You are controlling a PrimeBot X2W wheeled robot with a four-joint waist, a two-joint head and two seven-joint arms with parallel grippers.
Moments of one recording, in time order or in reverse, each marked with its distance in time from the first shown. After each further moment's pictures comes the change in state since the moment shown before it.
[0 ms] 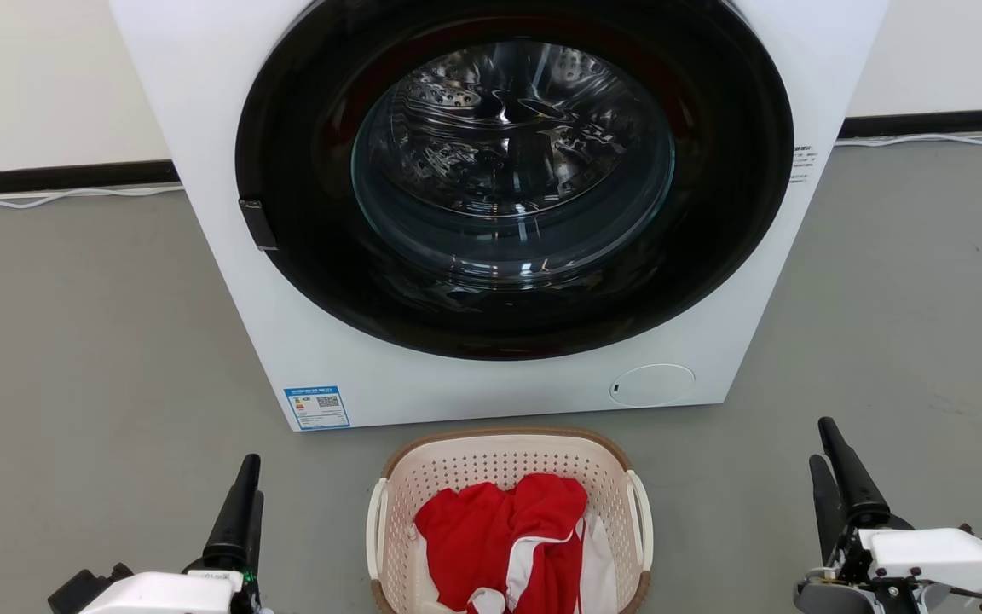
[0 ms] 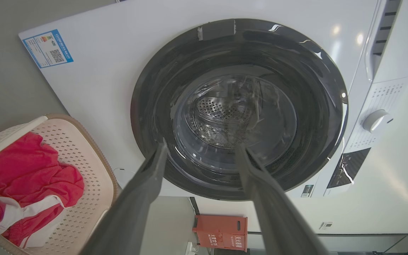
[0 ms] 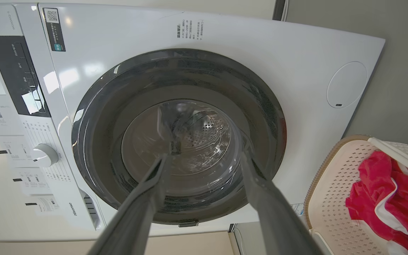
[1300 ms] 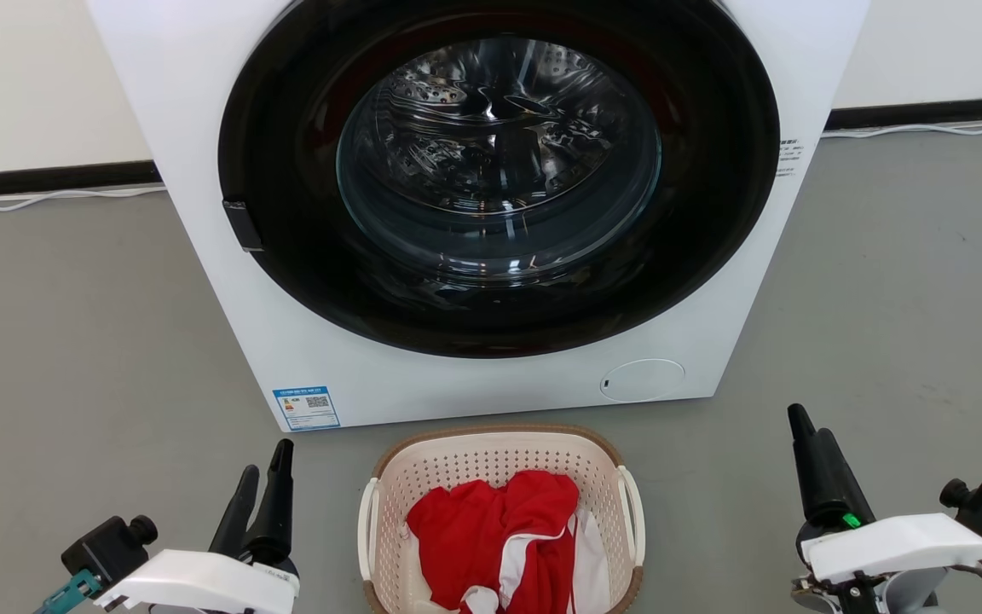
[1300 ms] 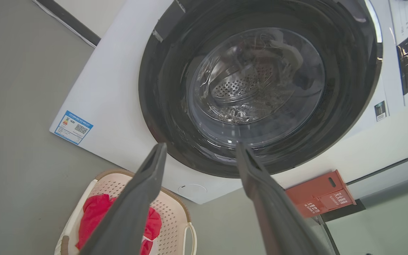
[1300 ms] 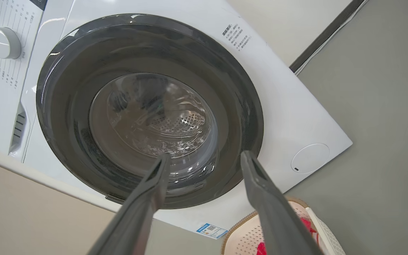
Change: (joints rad) left arm -0.009 0.023 -0.066 -0.041 0.571 0.000 -0.113; right arm -0.005 -0.039 0.080 -0.032 -0.560 0.000 -0.111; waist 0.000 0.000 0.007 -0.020
